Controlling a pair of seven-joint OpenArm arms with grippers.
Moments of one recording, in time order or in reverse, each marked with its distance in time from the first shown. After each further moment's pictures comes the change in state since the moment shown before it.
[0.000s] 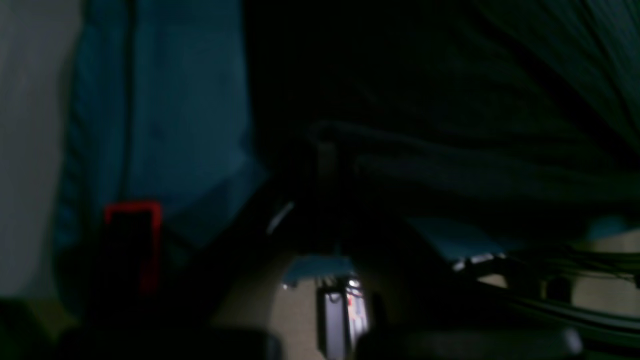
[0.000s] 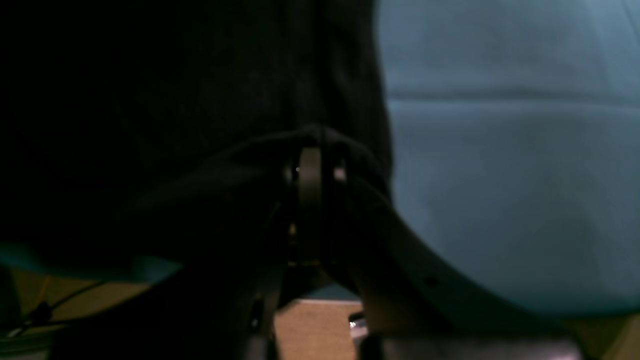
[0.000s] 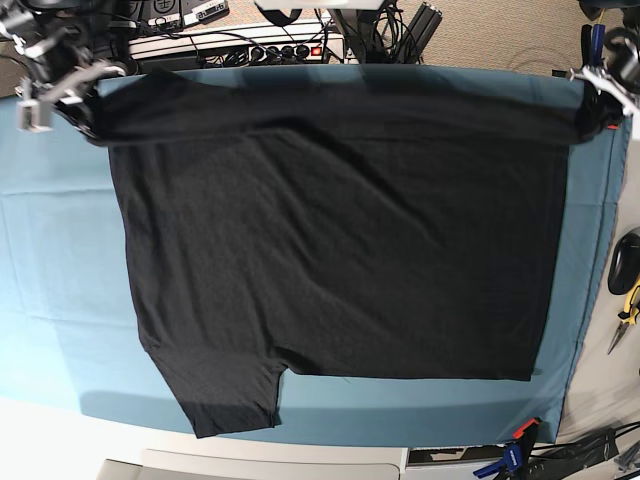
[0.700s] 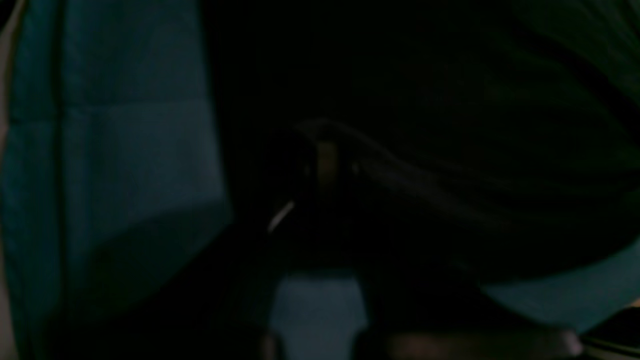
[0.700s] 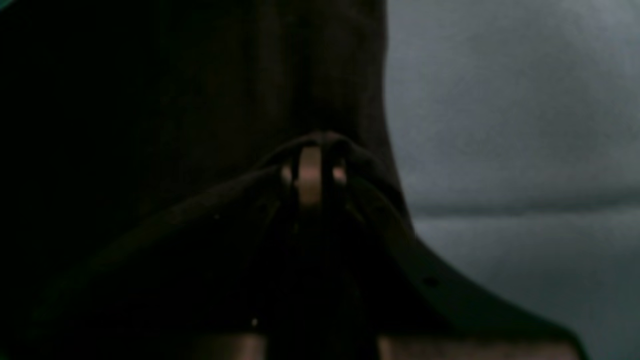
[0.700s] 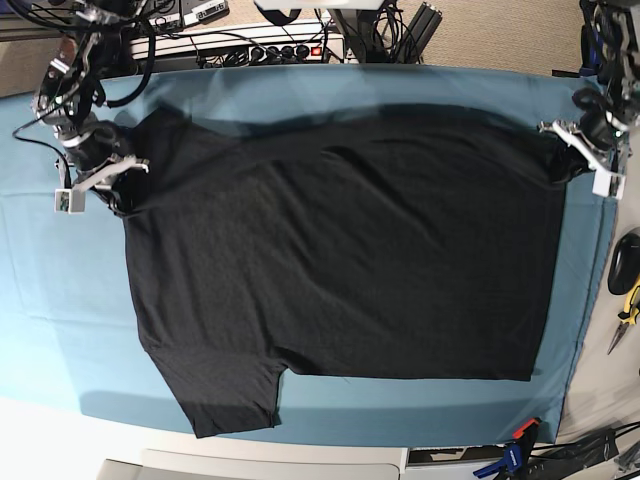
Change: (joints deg) left arm -17.5 -3.6 16.2 -12.5 12.3 2.8 -3.7; right arm 28.4 -0.1 -10.3 -26.6 -11.2 -1.0 2.8
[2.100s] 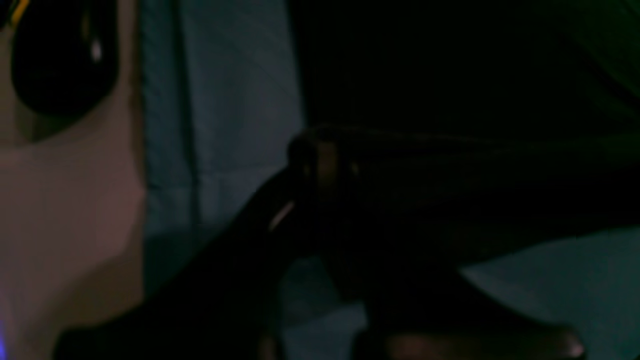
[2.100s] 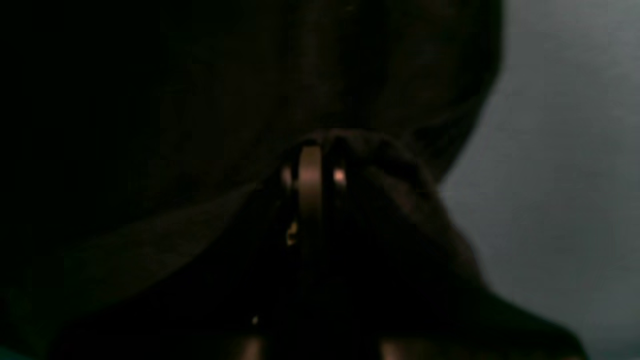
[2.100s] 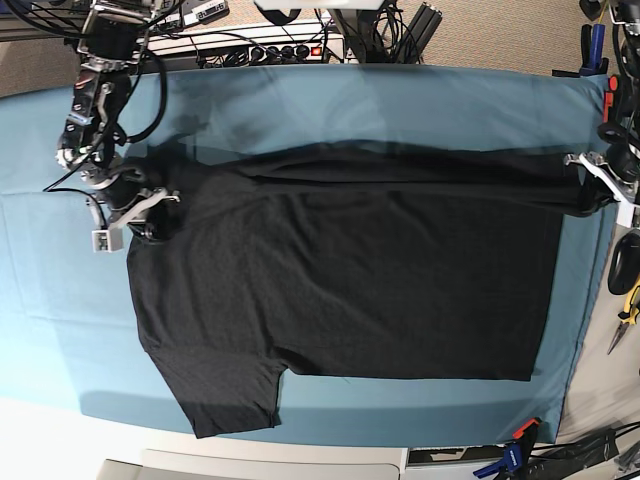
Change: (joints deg) left arm -5.6 -6.9 1.1 -5.4 1.1 2.0 -1.6; right arm 10.1 3.8 -13.3 -12.2 -4.6 -1.6 2.7
